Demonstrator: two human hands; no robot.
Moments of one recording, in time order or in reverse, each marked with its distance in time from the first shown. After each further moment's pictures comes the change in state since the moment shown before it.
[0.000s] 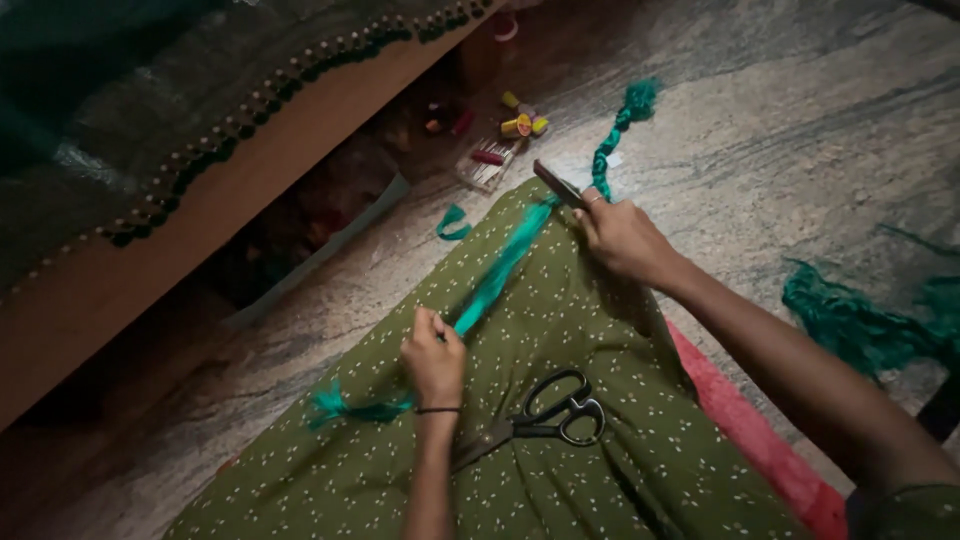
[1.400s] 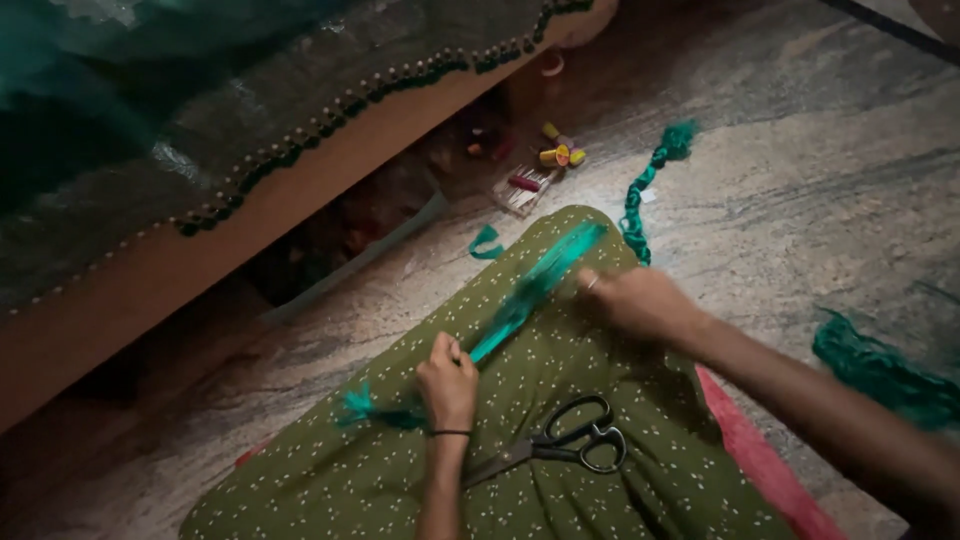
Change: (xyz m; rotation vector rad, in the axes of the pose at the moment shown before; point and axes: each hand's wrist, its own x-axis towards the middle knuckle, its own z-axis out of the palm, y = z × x) left_hand -0.006 -0.012 -0.018 0.079 -0.028 -0.123; right_hand -0.014 -0.005 0.021 -0.117 -0.183 0.083
